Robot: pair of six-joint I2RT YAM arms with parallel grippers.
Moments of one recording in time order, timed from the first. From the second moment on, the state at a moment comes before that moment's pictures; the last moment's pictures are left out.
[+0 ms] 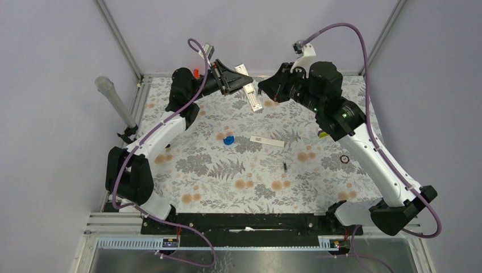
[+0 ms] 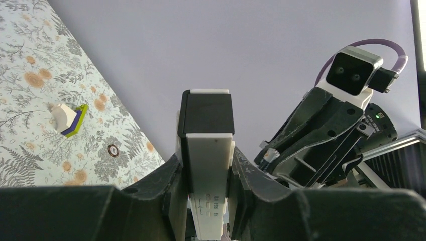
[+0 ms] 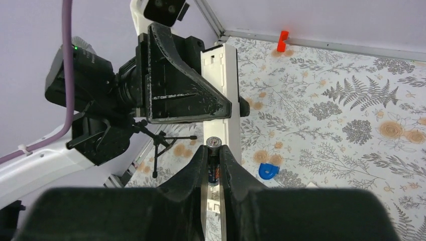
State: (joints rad) left arm -0.38 1.57 1.26 0.58 0.79 -1.30; right arm 0.62 1.31 1.57 -0.40 -0.11 0.48
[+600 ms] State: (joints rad) left arm -0.44 1.57 1.27 0.55 0.79 -1.28; right arm 0.69 1.31 1.52 -0.37 -0.09 0.30
